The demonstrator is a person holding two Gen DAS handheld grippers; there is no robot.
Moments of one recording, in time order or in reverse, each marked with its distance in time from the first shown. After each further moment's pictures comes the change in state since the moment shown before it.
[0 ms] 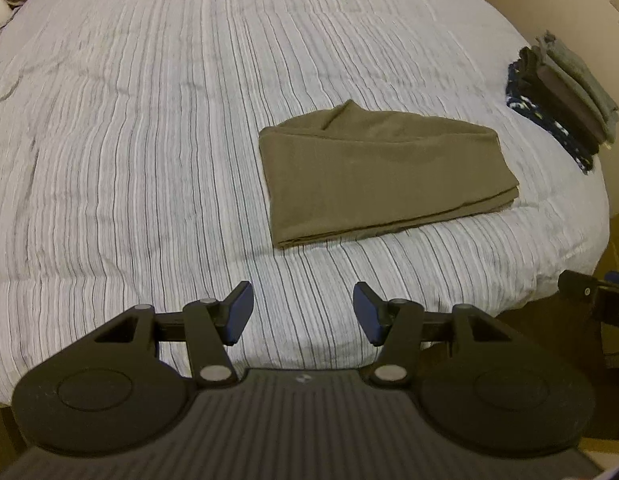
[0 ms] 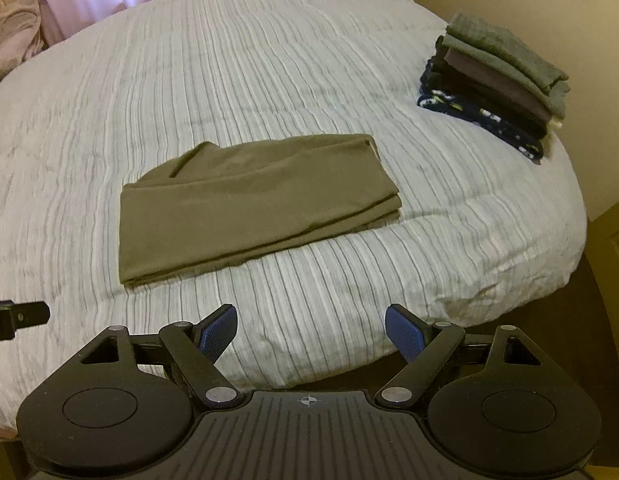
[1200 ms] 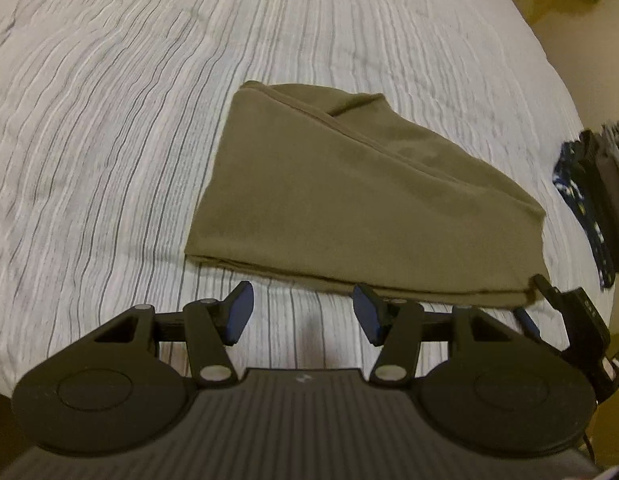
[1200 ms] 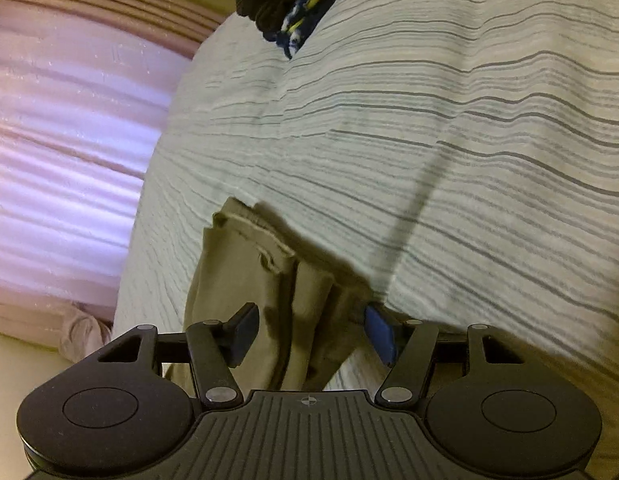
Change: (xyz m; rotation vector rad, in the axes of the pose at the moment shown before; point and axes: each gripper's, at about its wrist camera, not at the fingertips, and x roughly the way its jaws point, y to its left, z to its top) left arm 0.157 -0.017 0.011 -0.357 -0.009 -0.062; right arm 0.296 -0.227 0.015 0.852 -0.202 0.588
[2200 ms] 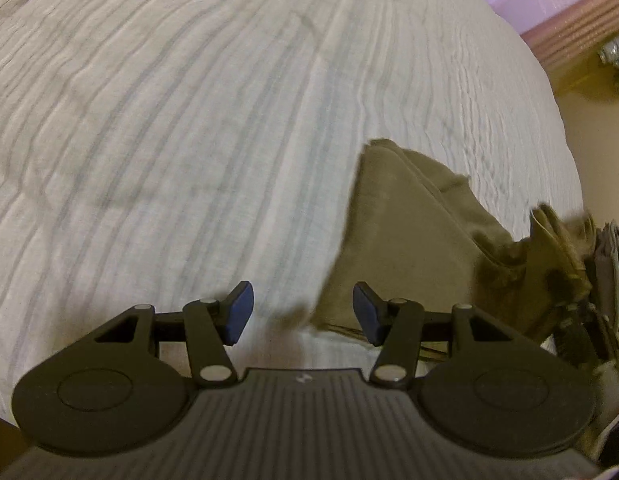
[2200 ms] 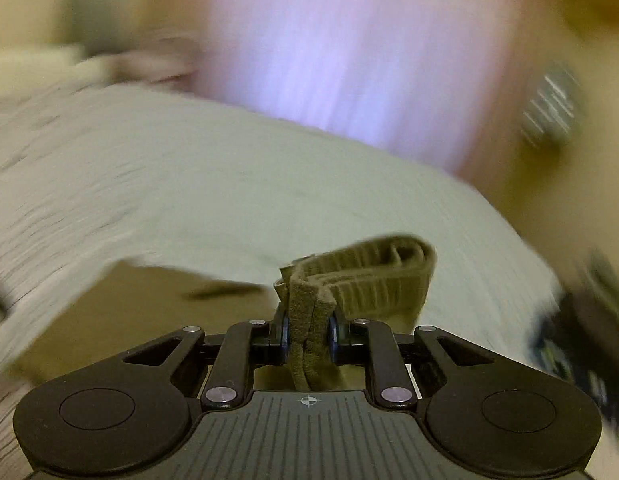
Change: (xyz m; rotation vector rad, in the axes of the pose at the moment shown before) left arm 0.002 0.141 0.035 -0.234 -0.022 -0.104; right arm 0.016 0.225 -0.256 -1.609 -0.167 -0.058
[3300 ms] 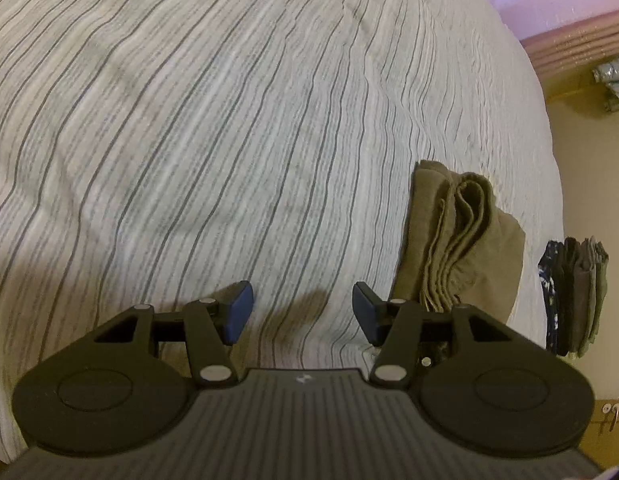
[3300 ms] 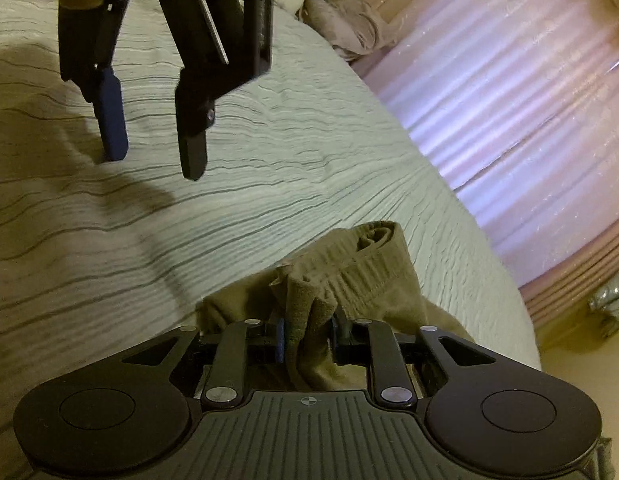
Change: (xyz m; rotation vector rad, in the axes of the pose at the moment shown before) left arm 0.006 0.070 0.034 -0.052 0.094 -0.125; right arm 0.027 0.168 -0.058 -0.520 0.025 0.088
